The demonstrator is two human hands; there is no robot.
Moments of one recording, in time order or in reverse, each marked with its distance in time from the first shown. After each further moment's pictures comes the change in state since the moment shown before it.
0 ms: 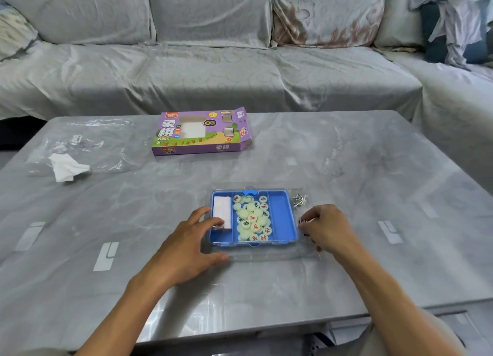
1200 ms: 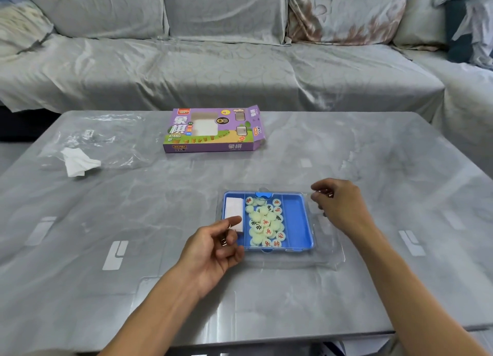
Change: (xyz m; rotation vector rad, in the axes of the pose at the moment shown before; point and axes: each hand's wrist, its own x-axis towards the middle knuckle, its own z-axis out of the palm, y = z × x) left_hand 0.010 0.032 0.011 -1.780 -0.054 -0.457; right_hand 0.045 -0.019 -0.008 0.058 0.148 -0.251
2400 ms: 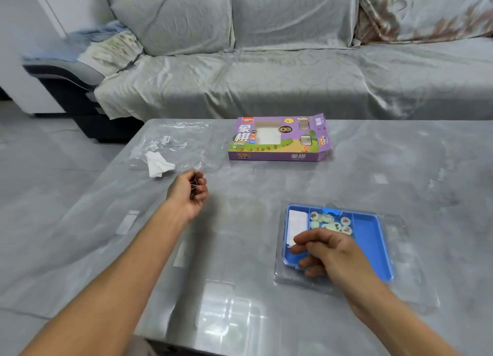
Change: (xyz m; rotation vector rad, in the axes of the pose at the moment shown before) left_hand 0.045 0.164 -0.098 -0.107 0.316 0.369; right_hand -0.078 -0.082 0.080 0.632 -0.509 0.260
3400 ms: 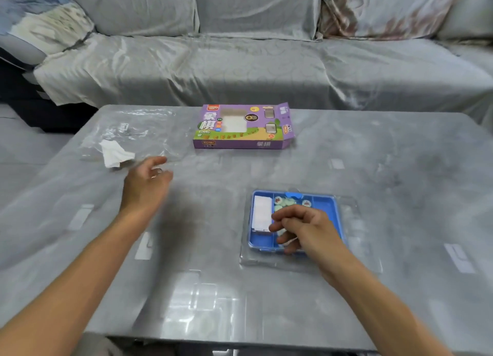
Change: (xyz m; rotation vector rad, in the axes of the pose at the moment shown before) left_hand -0.045 -0.014 -0.008 0.969 0.187 0.580; right_hand 0.002 -0.002 -0.019 -0.040 0.051 -0.061
